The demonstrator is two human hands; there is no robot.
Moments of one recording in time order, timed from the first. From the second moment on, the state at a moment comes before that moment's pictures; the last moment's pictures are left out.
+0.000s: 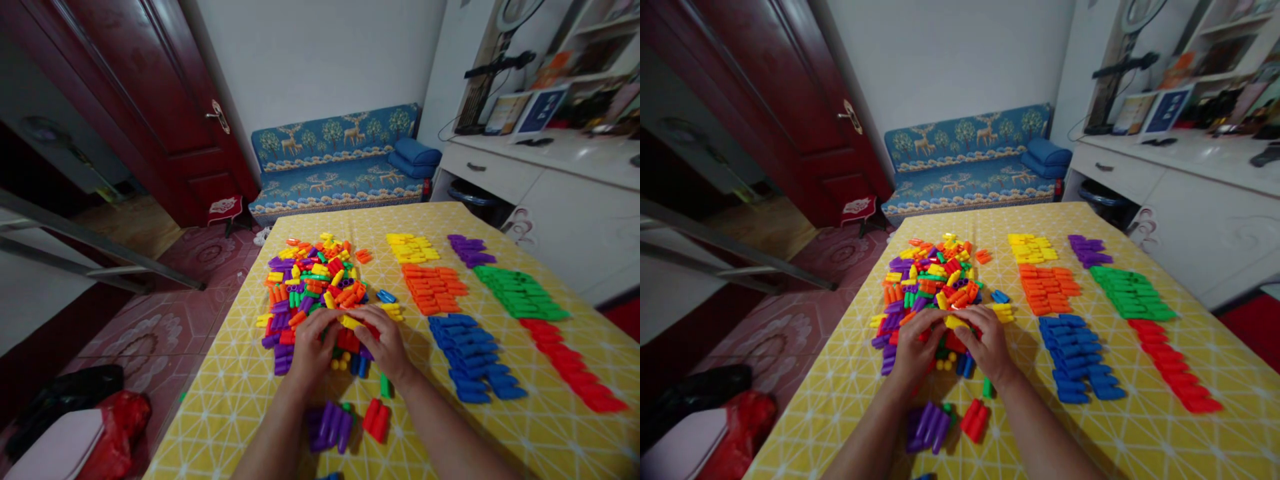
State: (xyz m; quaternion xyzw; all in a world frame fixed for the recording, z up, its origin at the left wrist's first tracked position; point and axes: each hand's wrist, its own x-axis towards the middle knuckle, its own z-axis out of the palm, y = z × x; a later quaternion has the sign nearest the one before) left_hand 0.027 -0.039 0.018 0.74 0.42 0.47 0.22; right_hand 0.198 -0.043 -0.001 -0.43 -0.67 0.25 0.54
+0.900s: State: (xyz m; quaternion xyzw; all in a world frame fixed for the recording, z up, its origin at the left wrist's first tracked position) left_hand 0.024 -0.032 0.008 0.76 0.39 0.46 0.24; right_hand 0.405 0.142 0.050 -0.74 -0.59 0.05 0.30
